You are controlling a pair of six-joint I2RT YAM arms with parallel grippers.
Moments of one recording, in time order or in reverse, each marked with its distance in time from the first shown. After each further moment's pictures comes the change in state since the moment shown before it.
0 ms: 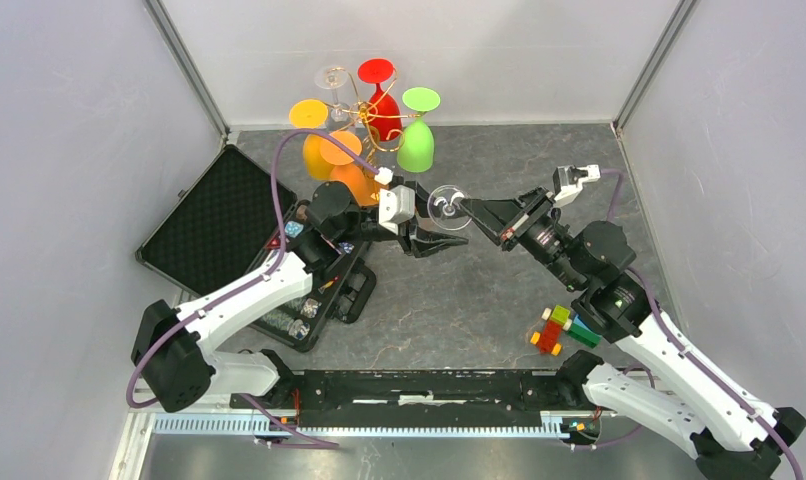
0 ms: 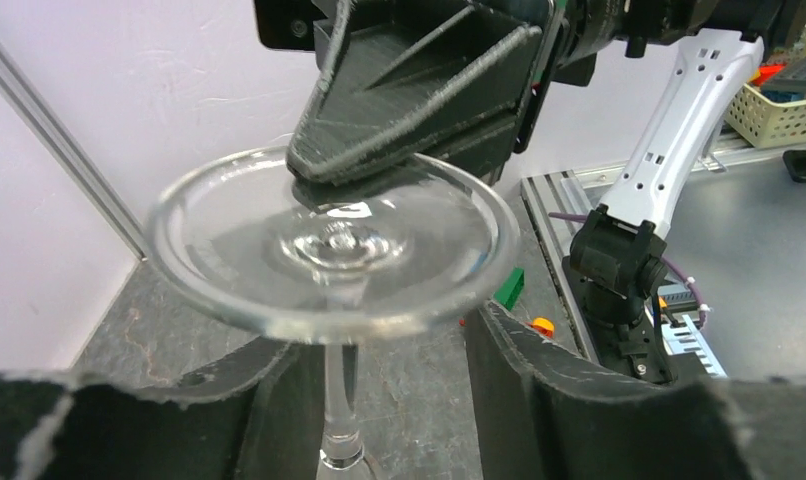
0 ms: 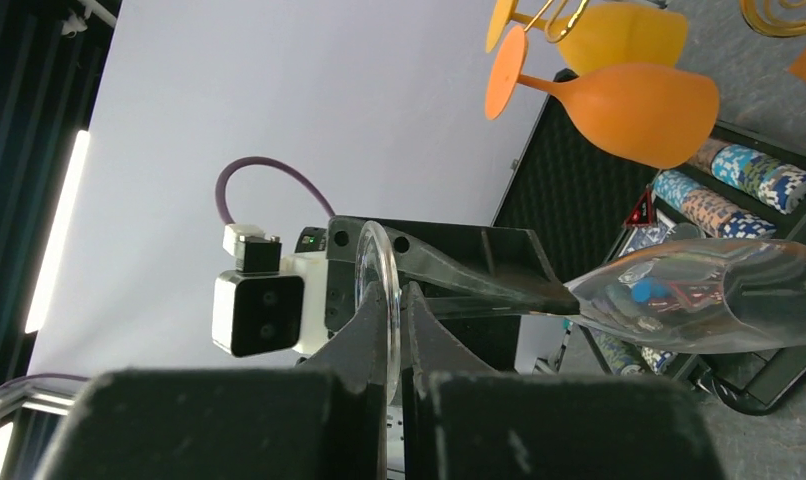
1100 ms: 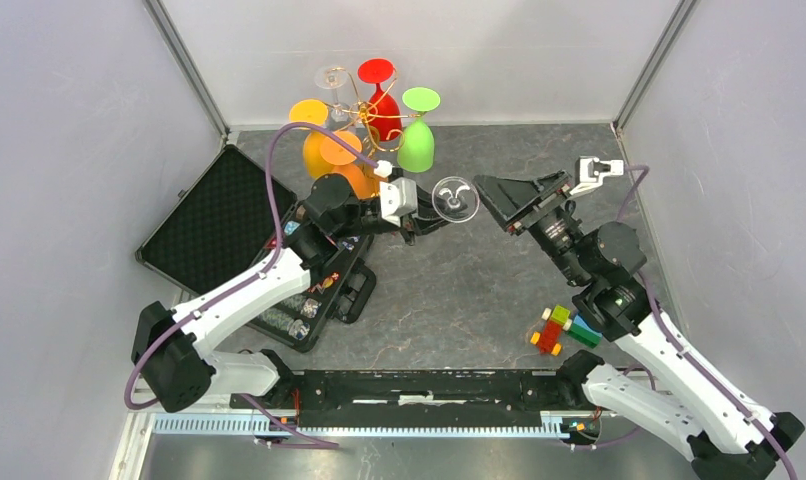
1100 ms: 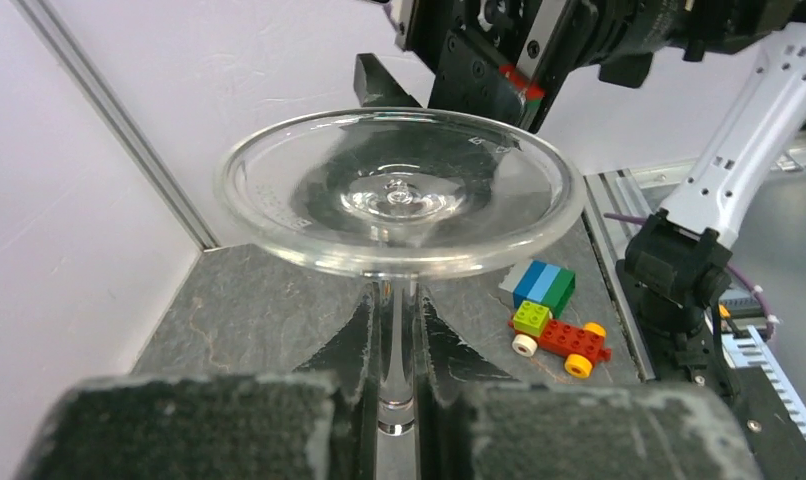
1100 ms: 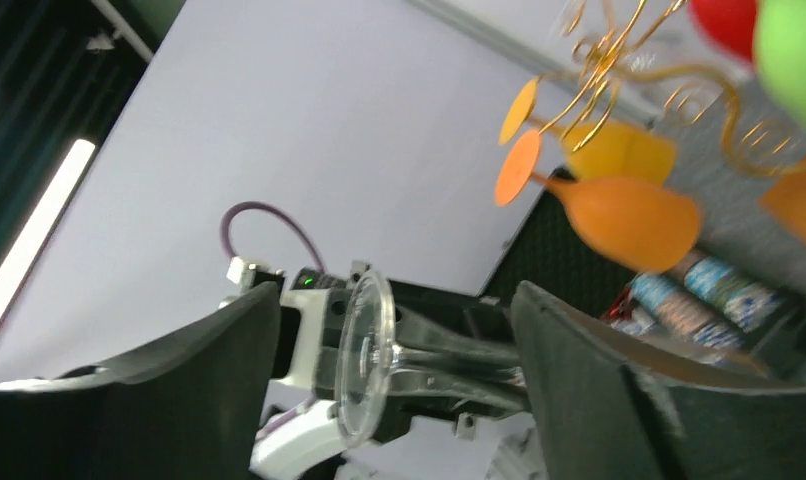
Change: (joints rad) left arm 0.009 -0.002 0.057 -0.087 -0.045 0.094; right arm -0.034 0.005 -0.001 0.121 0.023 -0.088
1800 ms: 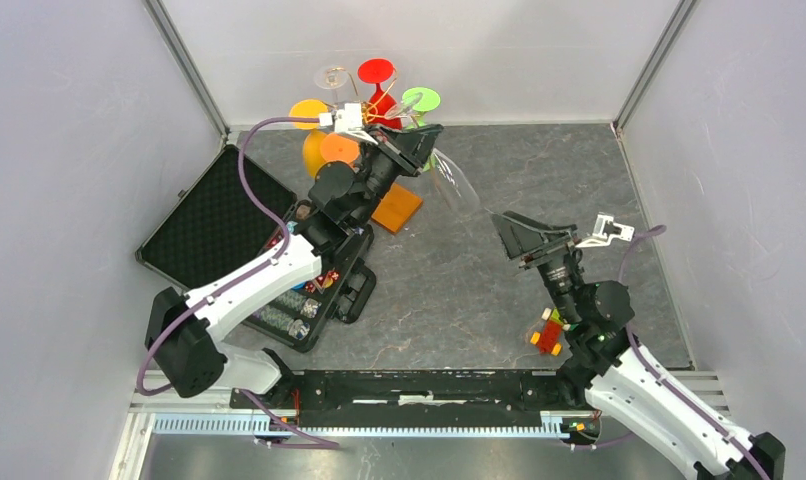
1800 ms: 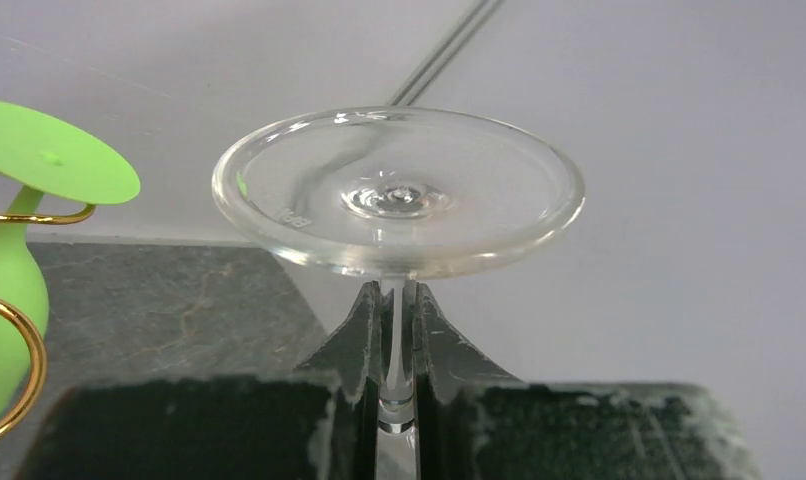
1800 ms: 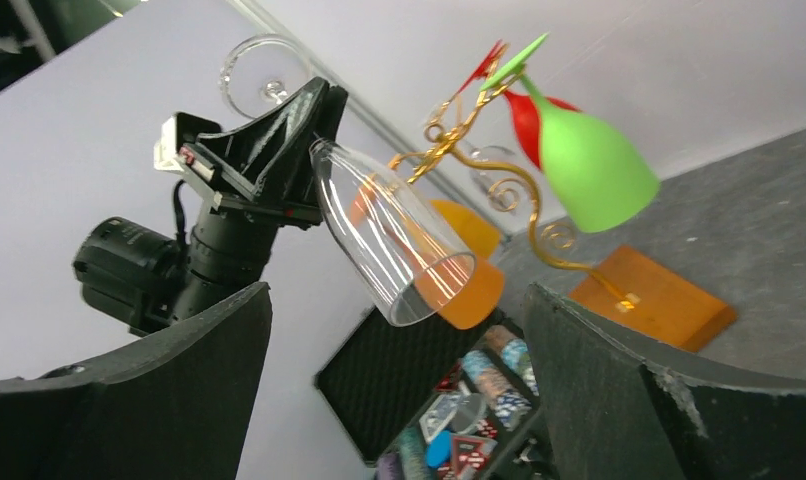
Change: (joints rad) left arm -0.005 0.102 0.107 0.129 -0.889 -0.825; right arm -0.016 -0.276 -0.498 0.352 0.215 -0.387
